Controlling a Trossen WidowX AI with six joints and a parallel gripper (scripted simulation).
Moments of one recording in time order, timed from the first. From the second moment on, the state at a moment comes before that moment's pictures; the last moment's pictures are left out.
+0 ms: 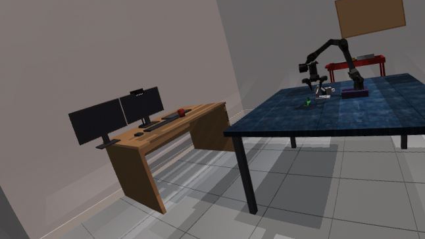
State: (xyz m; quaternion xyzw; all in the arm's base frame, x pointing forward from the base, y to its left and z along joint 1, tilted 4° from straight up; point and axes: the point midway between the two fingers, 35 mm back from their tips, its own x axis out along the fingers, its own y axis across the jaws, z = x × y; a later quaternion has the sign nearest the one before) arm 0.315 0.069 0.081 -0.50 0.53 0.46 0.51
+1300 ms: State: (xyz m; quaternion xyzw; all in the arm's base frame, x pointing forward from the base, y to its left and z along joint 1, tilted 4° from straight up) arm 0.314 0.068 0.034 -0.50 0.53 0.46 0.51
